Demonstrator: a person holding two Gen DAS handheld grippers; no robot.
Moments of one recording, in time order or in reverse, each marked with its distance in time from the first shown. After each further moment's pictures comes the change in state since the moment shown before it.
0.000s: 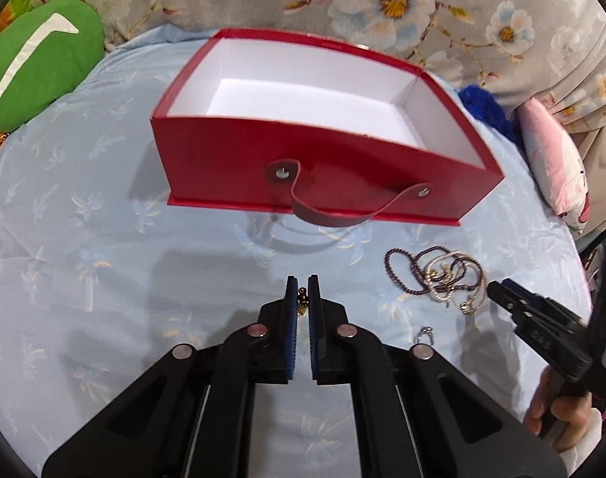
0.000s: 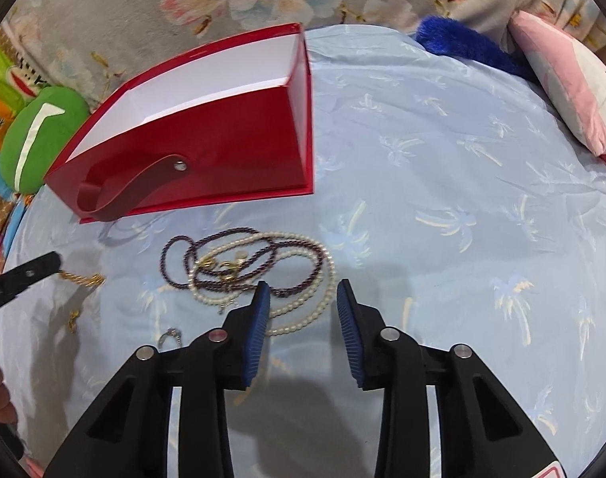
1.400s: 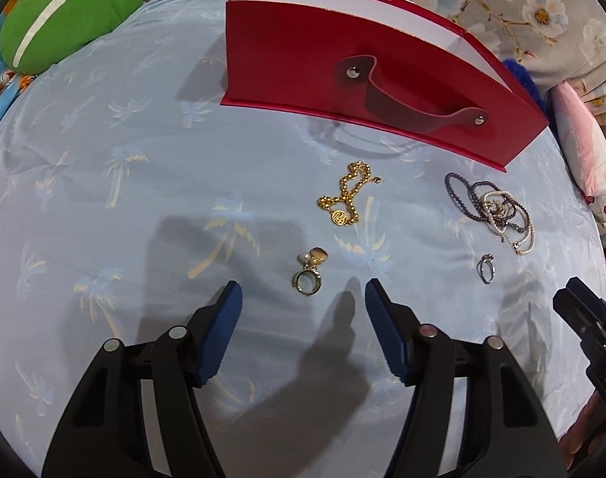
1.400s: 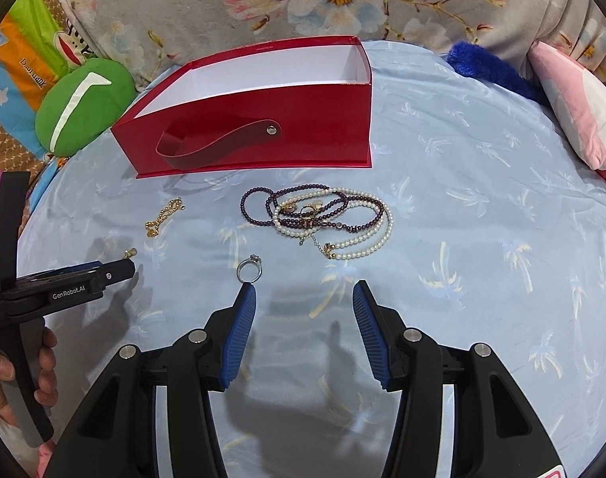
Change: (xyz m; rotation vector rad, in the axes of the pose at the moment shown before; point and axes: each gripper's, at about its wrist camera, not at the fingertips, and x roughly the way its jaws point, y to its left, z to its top) left arm 0.014 0.032 -0.065 -0.065 0.105 0.093; right arm -0.054 0.049 -0.051 -0.118 -0.036 0.042
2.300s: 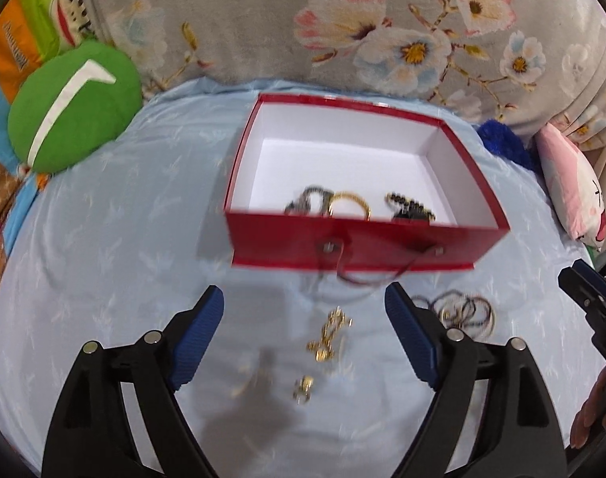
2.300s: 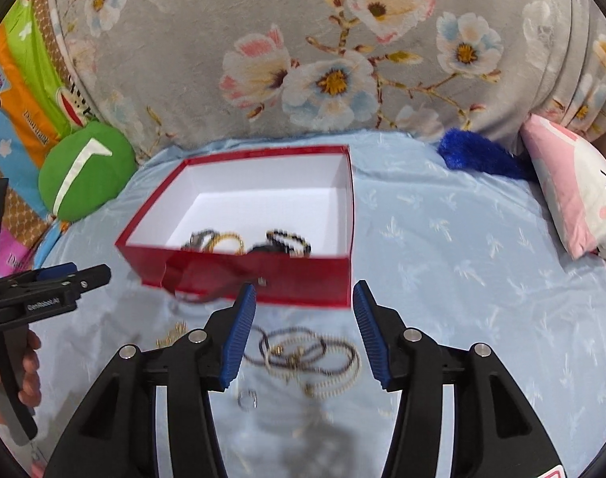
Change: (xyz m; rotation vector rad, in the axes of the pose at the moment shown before) left arm -0.083 -0.017 0.078 0.064 -0.187 0.036; right arm -0.048 -0.012 0.084 -0.009 -0.185 -0.011
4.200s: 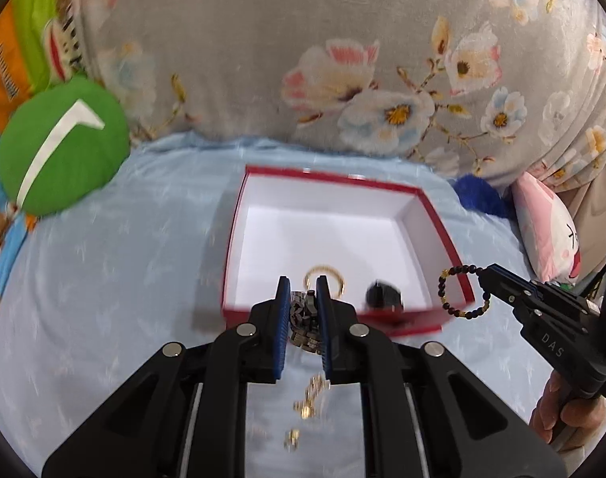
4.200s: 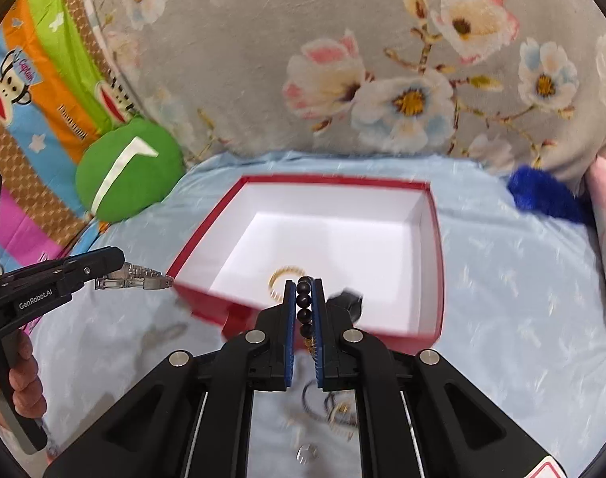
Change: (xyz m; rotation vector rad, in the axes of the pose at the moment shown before) left arm -0.028 0.002 0.089 0.002 -0.149 -0.090; right arm 0.044 0.055 0.097 -0.089 -0.028 0.147
